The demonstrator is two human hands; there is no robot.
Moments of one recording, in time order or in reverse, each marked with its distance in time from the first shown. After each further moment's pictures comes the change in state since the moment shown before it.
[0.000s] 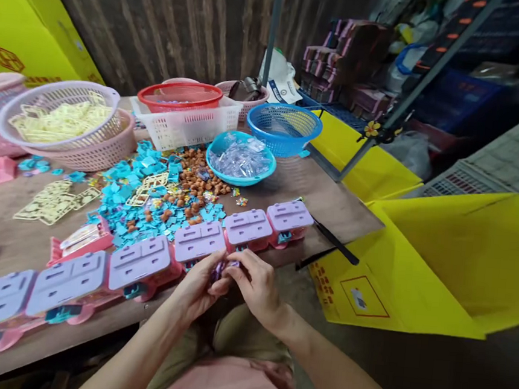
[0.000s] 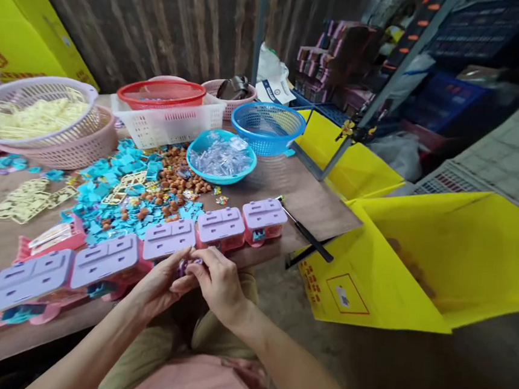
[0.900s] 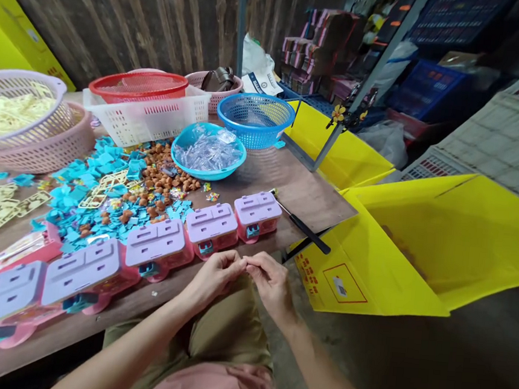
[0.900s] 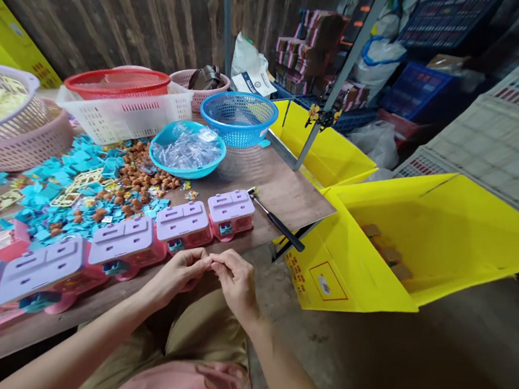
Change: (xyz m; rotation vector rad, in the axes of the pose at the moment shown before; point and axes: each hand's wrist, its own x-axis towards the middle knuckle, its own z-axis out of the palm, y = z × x) left_hand 0.050 -0.047 0.039 0.805 -0.067 0.105; right_hand -0.045 0.062 -0.060 0.010 0.192 0.004
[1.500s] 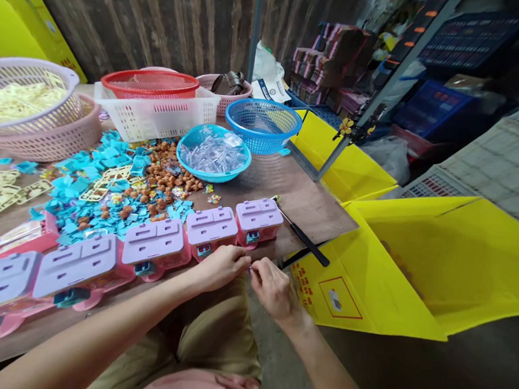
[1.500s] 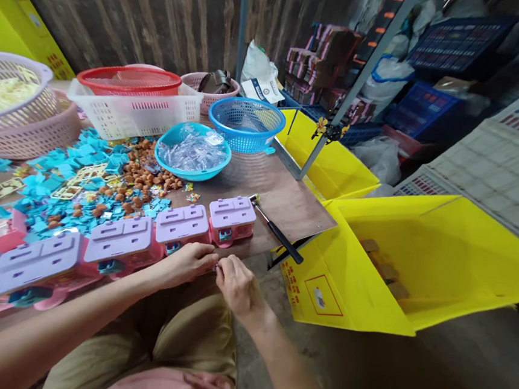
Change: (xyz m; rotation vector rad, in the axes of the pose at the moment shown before) left_hand 0.027 0.024 -0.001 0.583 -0.017 0.131; right_hand 0.009 0.013 -0.018 -0.543 -0.124 -0.276
